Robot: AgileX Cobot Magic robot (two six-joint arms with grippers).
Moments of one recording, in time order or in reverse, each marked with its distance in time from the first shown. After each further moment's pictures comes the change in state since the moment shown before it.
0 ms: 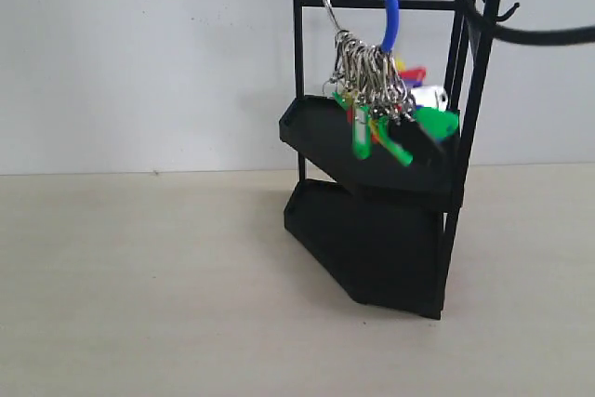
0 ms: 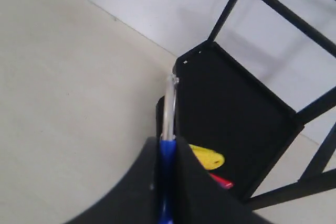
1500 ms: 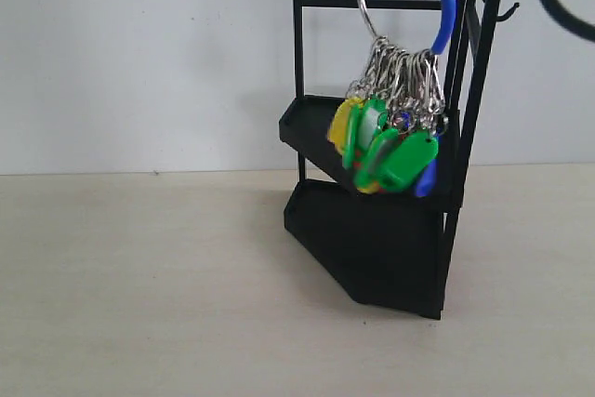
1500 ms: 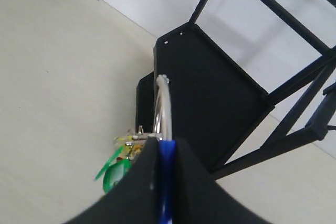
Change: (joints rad) left arm 0.000 0.000 0.000 0.000 0.000 0.000; right arm 0.017 -0.060 0.017 -0.051 0.096 -0.026
